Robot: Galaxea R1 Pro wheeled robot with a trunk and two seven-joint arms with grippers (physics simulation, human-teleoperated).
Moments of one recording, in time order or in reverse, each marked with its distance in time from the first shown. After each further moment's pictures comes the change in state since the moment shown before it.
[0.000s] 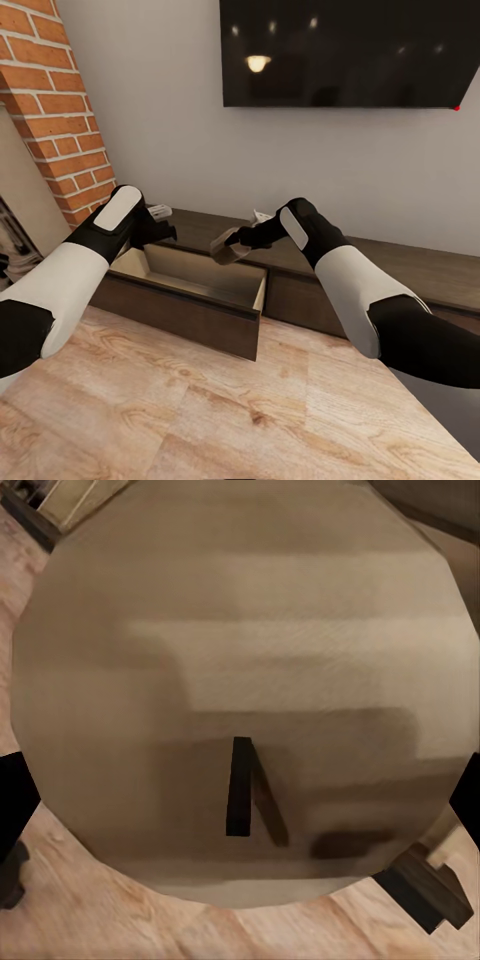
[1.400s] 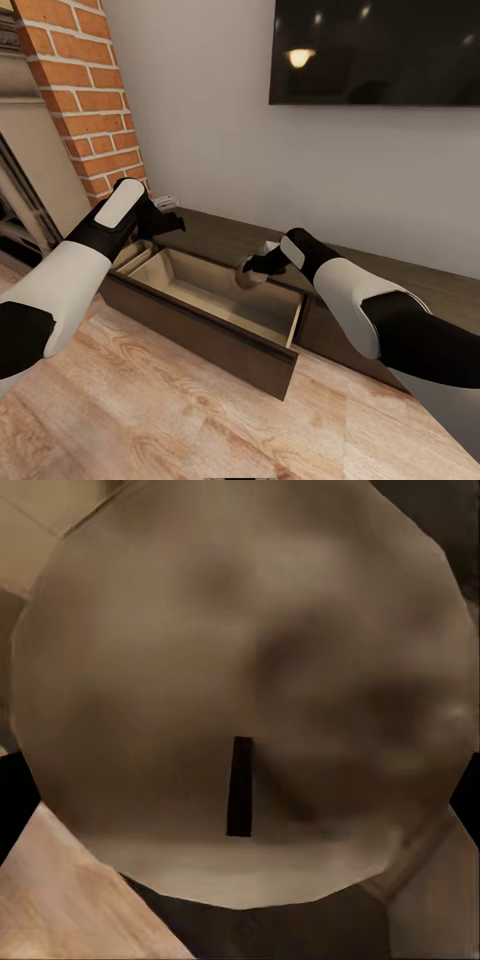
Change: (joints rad) left arm 0.000 -0.012 -0.006 -0.085 0.000 0.006 -0.032; right arm 0.001 0.001 -0.009 0.311 -0.001 -0.185 -0.200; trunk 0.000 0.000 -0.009
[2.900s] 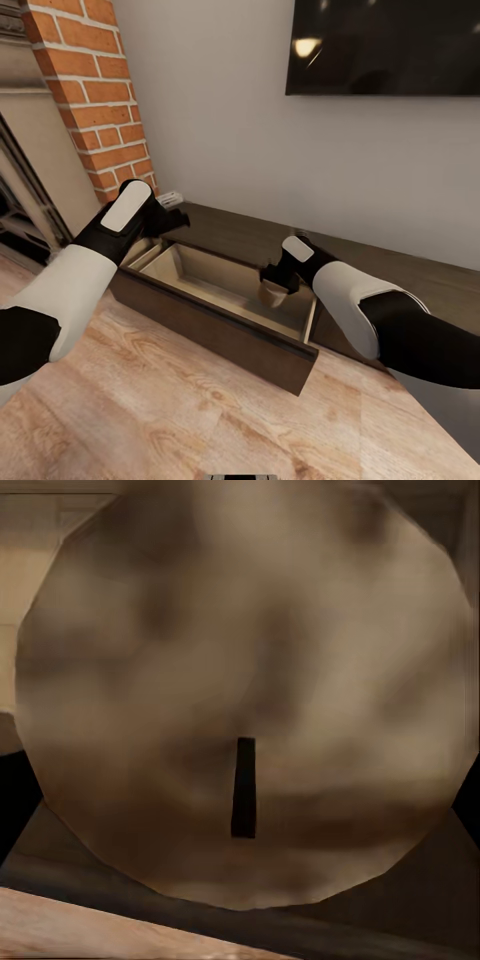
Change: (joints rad) left arm 0.021 -0.024 -0.003 -0.045 -0.006 -0.109 0.010; right arm 0.001 0.004 -0.001 0.073 -0.651 -0.116 -0.753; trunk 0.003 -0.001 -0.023
